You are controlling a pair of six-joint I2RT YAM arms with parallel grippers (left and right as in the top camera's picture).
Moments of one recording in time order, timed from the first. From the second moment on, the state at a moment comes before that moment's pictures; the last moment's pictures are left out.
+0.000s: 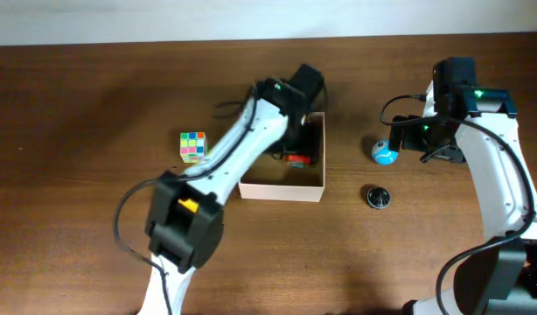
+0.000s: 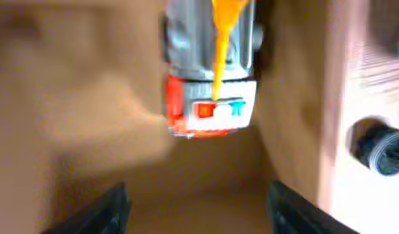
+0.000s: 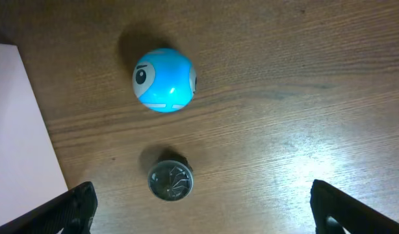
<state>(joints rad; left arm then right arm) -0.62 2.22 2.04 -1.21 0.09 -0.43 -0.09 1.69 1.51 -1.17 0.02 0.15</state>
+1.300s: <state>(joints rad) -0.15 2.00 1.45 -0.77 -0.03 -0.15 -0.09 1.69 1.51 -1.17 0.02 0.16</state>
